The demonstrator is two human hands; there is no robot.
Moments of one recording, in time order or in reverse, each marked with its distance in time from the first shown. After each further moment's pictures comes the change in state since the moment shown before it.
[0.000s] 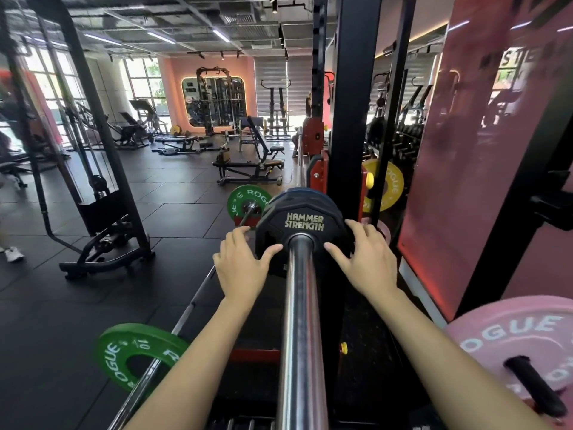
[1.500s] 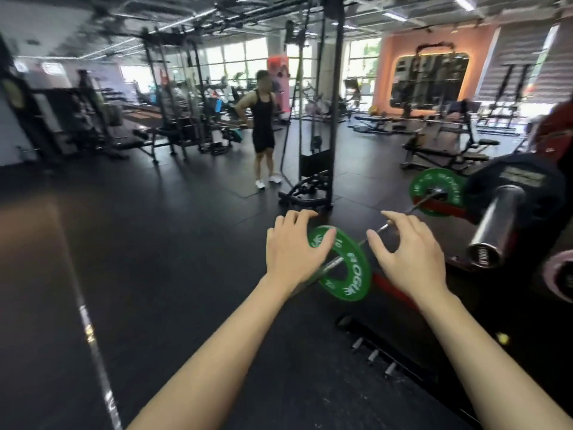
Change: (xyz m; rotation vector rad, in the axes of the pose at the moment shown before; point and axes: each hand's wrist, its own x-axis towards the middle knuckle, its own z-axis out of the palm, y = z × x) left_hand -0.286 -0.024 -0.414 0.416 0.121 -0.206; right_hand -0.273 -0.247 -0.176 0.591 -0.236 -0.436
